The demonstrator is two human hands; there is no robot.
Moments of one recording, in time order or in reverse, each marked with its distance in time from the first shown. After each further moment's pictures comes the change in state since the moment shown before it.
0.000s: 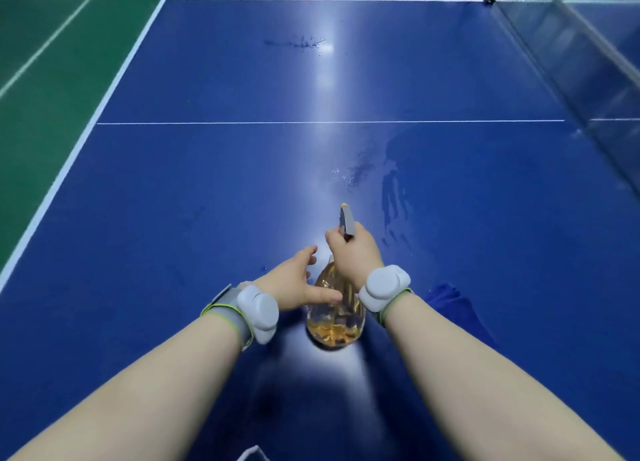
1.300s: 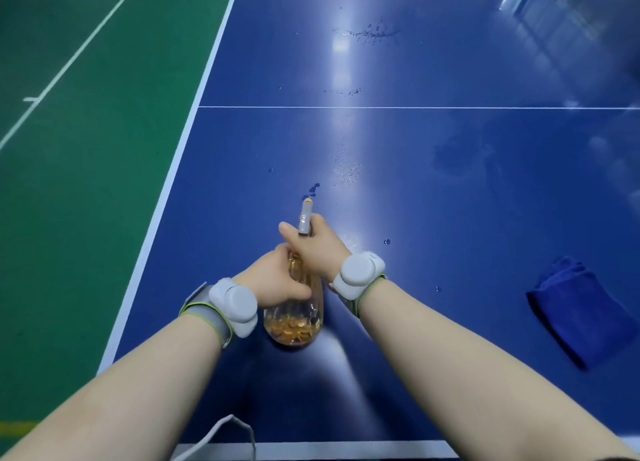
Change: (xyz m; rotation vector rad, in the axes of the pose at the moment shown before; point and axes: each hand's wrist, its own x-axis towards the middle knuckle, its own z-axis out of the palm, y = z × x) left_hand -0.133 -0.187 -0.150 0.042 0.122 0.063; right_hand -0.101 -0.122 0.256 0.122 -0.292 -0.027
